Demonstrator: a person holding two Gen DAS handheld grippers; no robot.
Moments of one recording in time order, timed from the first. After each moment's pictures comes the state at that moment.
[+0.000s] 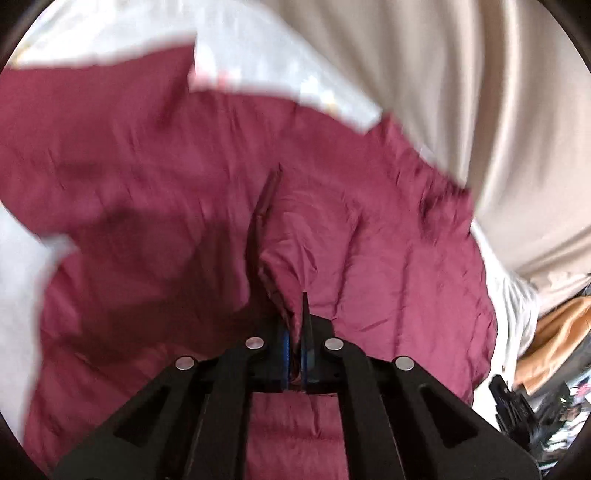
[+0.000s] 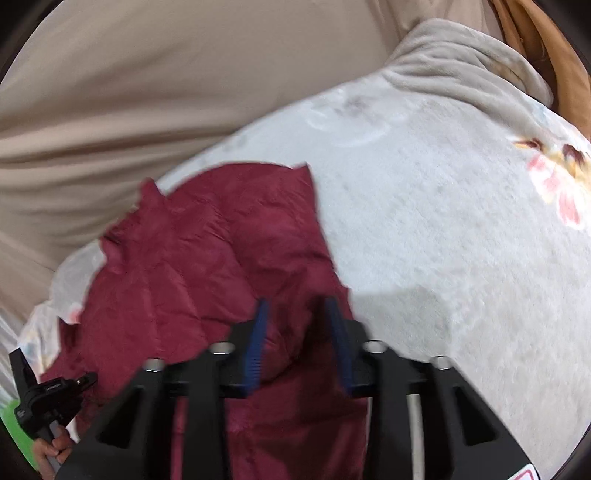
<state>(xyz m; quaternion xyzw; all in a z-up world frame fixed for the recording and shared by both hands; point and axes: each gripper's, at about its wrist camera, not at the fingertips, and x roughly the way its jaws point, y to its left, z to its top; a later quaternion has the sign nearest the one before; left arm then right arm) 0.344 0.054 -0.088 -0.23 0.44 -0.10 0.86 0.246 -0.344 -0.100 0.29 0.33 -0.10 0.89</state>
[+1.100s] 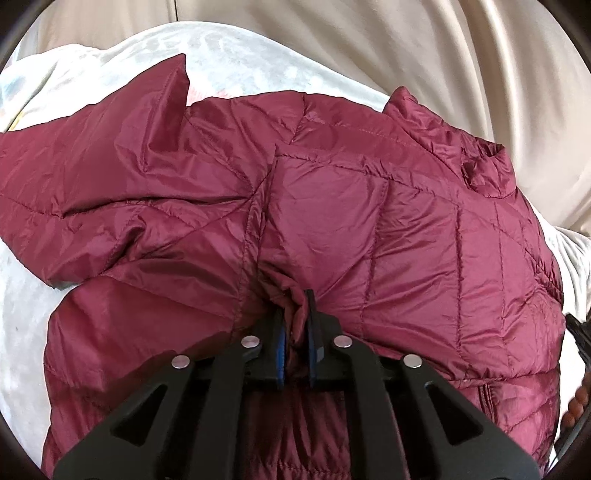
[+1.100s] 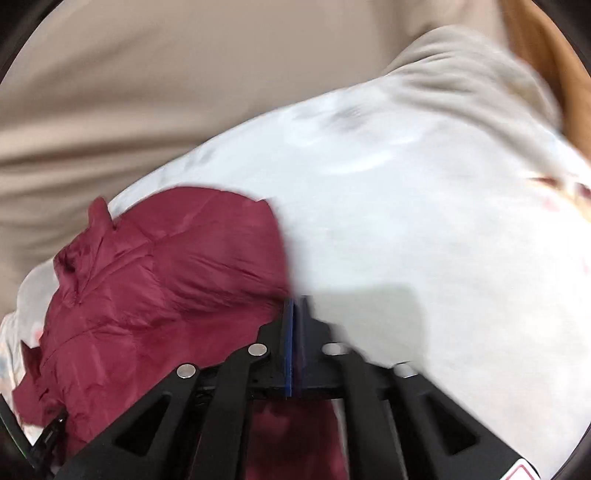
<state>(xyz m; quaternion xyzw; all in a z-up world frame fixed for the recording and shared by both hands) 0.350 0.031 -0.134 -0.10 0.42 -0.07 0.90 0.292 -0.369 -0.097 0.24 0.36 -0.17 0.89</state>
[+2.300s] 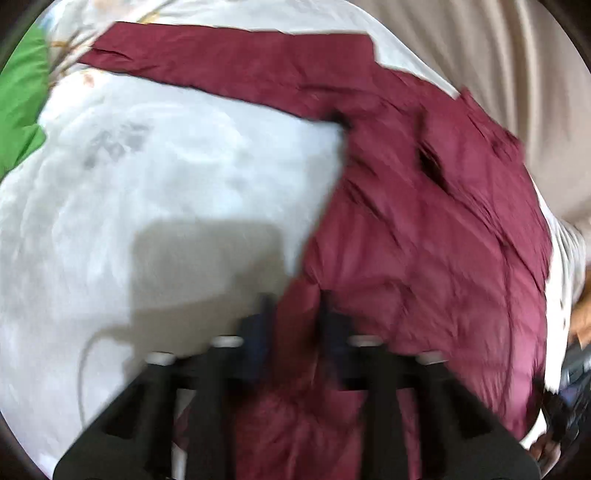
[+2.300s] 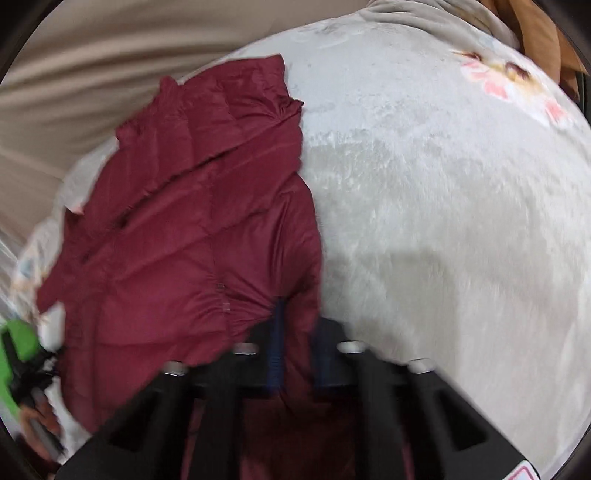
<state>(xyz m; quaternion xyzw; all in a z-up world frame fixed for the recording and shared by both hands) 0.177 0.178 -0.120 -0.16 0.52 -0.03 0.84 0.093 -0.294 -0.115 0.27 0.45 -0.09 0.85</state>
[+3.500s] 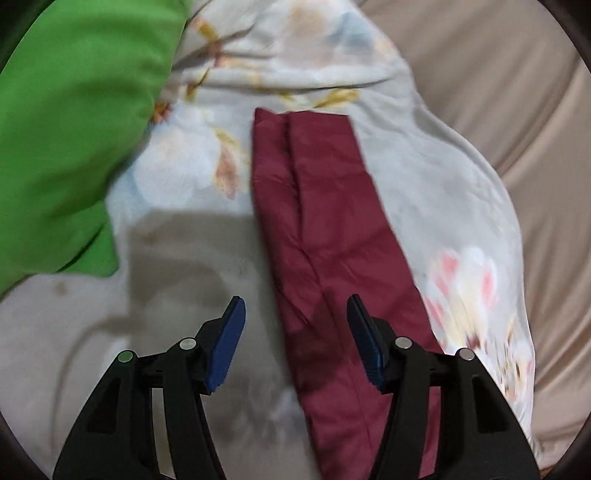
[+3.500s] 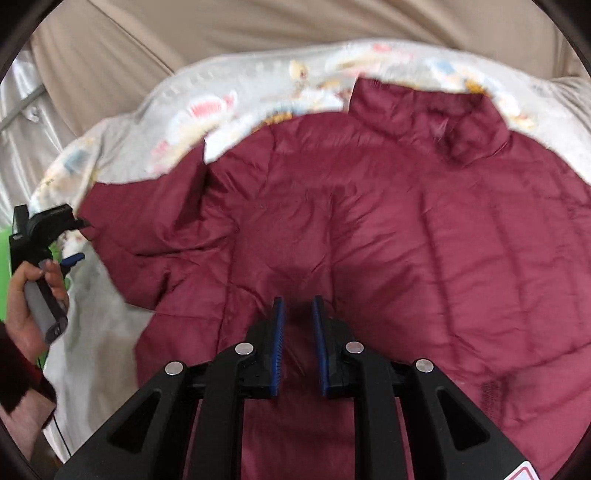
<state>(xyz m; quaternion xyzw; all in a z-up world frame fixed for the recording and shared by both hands) 0.309 0.398 -0.111 -0.37 0.39 0.18 0.83 0.213 0.011 -0.109 0.13 0.50 0.03 0.86</state>
